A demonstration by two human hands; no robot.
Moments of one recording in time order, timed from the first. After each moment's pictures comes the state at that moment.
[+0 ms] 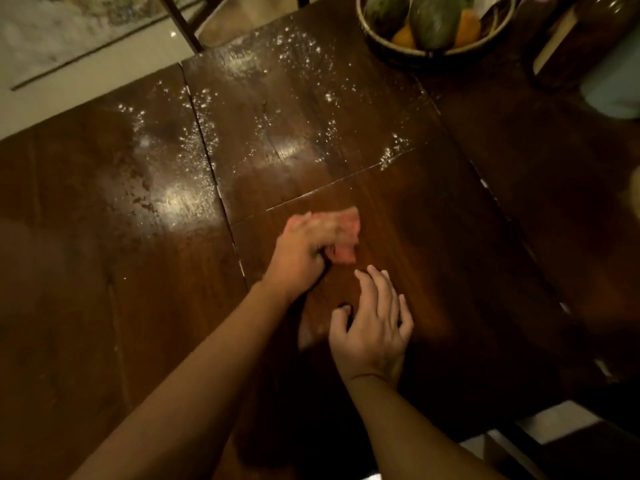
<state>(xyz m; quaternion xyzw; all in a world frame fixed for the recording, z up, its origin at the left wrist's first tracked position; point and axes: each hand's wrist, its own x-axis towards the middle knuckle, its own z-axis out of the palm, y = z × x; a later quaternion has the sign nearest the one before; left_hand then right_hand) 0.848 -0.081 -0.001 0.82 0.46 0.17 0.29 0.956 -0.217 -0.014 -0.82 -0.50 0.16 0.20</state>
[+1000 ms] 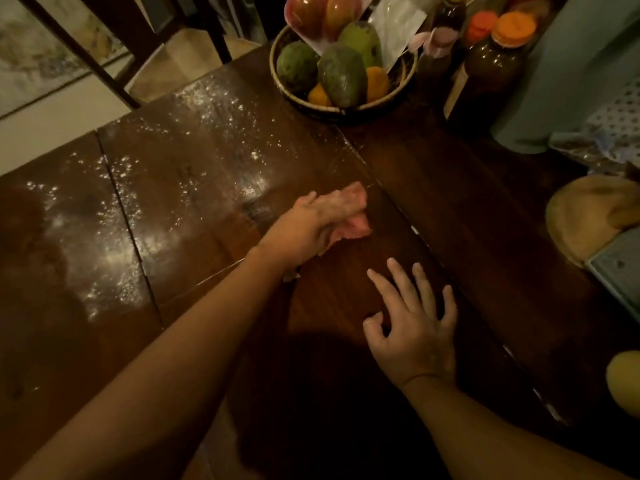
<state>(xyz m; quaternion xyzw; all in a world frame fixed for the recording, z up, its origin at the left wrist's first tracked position) 0.967 0.058 -0.014 0.91 0.31 0.07 0.27 1.104 -0.157 -0.014 -0.81 -0.57 0.14 0.09</state>
